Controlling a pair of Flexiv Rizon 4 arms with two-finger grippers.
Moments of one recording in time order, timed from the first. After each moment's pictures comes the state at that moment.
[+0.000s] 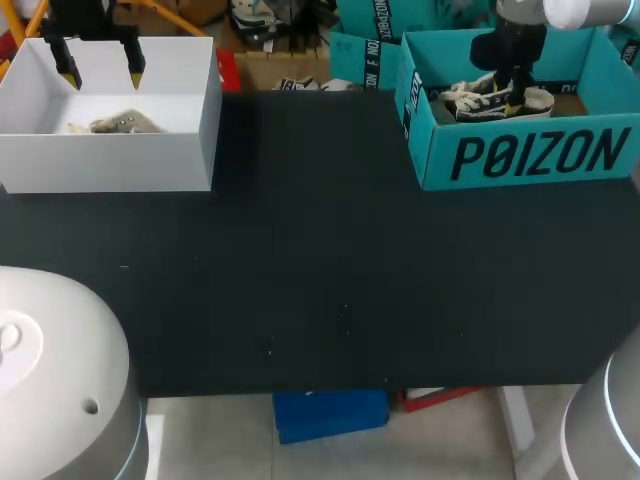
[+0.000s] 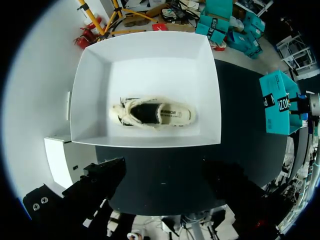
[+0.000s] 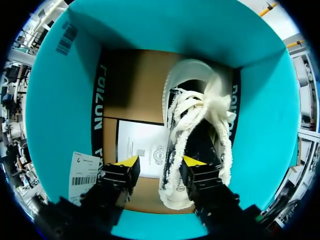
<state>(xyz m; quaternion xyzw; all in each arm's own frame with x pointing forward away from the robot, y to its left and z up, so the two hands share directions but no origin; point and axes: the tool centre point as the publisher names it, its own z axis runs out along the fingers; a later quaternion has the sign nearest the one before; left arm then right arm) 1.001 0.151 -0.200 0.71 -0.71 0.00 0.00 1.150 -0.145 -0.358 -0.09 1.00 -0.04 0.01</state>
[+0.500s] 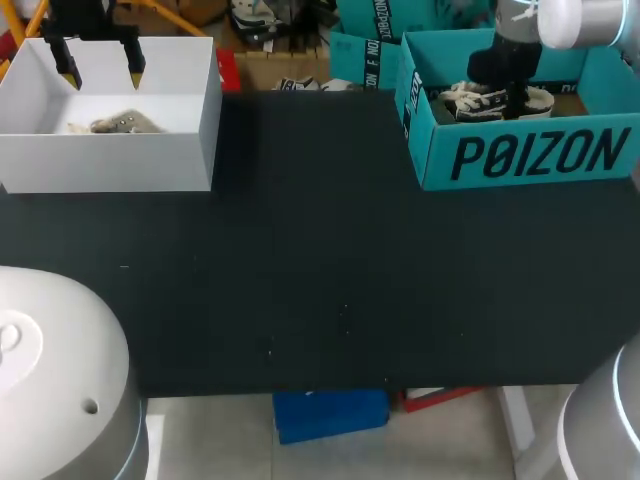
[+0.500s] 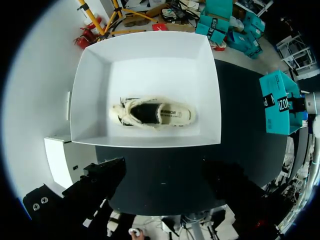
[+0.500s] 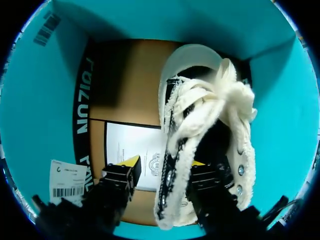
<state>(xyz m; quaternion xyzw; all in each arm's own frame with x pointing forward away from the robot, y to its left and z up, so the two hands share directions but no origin) 1.001 0.151 -0.200 0.71 -0.71 0.00 0.00 1.156 -0.147 -0.398 -0.08 1.00 -0.02 0.00</state>
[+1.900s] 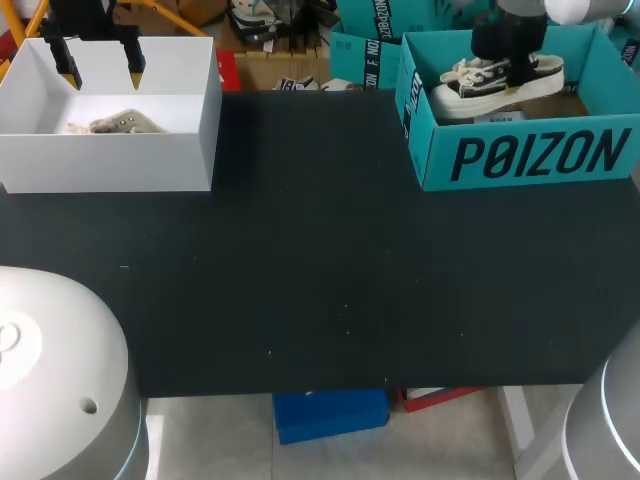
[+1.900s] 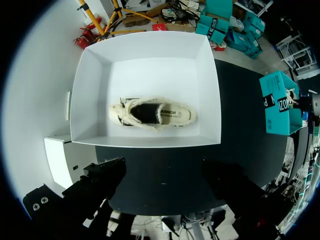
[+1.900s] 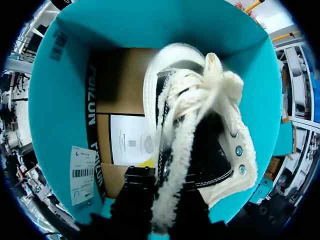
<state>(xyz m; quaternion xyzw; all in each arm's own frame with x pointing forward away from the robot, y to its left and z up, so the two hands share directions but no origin) 1.001 0.151 -0.200 0.71 -0.71 0.00 0.00 1.163 -0.151 -0.329 -0.05 1.00 -0.06 0.04</state>
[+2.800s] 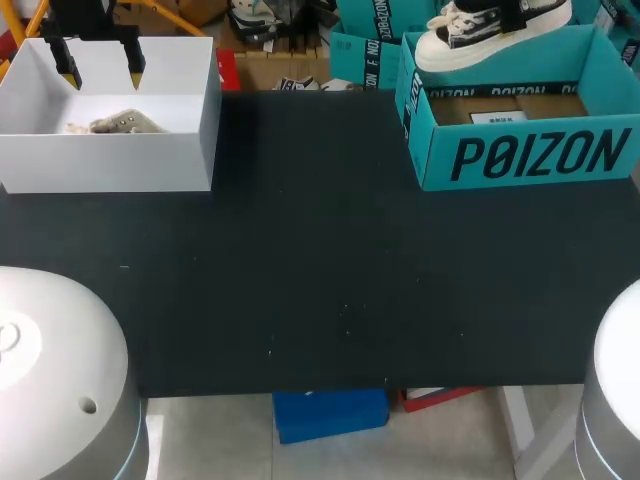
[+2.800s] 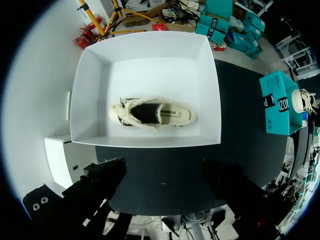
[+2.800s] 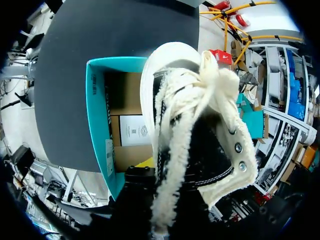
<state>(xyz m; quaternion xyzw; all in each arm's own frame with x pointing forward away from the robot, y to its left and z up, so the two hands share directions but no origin) 1.001 0.151 -0.200 0.71 -0.71 0.00 0.00 1.121 -0.093 -0.177 -0.03 0.98 -0.14 0.16</state>
